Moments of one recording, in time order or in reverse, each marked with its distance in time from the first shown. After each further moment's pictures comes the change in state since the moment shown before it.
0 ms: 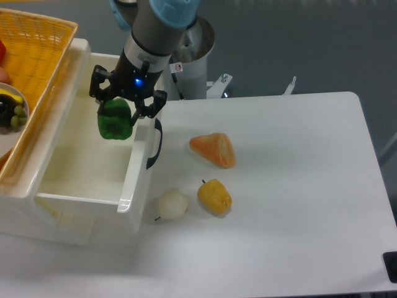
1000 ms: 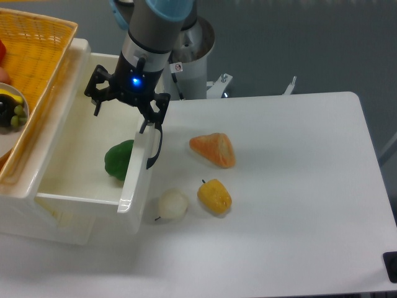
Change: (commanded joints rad) arm 0.014 0.003 0.000 0.133 0.034 0.078
